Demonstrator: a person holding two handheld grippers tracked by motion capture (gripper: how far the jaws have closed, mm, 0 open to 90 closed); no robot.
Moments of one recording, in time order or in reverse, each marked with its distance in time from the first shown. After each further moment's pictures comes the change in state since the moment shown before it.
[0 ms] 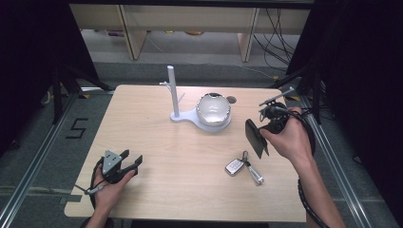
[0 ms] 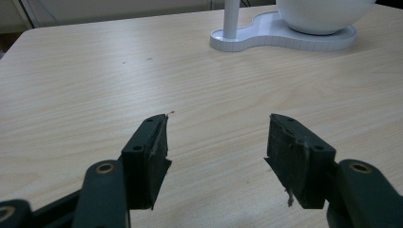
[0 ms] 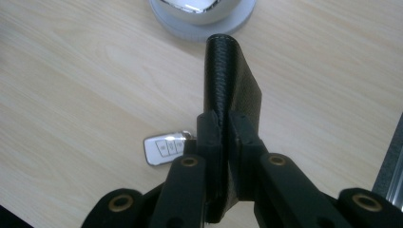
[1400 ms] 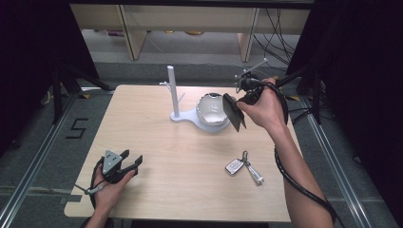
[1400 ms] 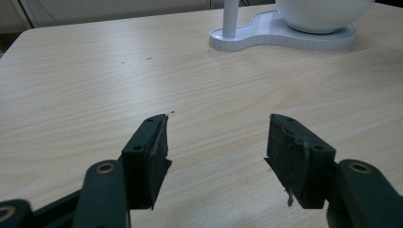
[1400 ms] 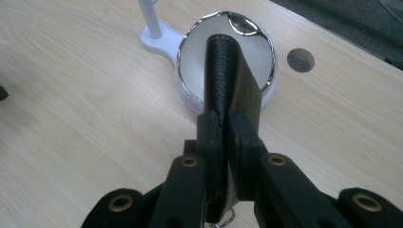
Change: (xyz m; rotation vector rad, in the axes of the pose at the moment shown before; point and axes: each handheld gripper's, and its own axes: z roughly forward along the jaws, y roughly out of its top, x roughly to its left) left arm -0.001 0.000 0.000 0.003 -0.002 0.003; right arm 0.021 0.086 0.012 -0.103 0.050 -0.088
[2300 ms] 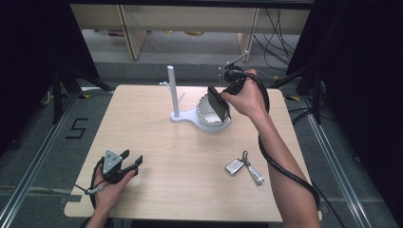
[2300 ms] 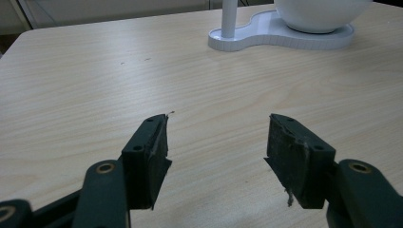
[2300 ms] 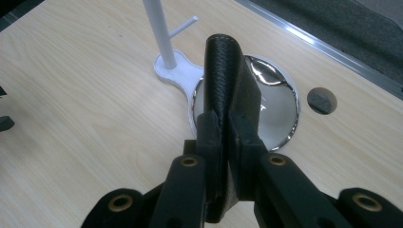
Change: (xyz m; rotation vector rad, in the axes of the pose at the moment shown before) left arm 0.000 0.000 0.000 -0.001 -0.005 0.008; right arm 0.009 0.041 0.035 -0.036 0.051 -0.052
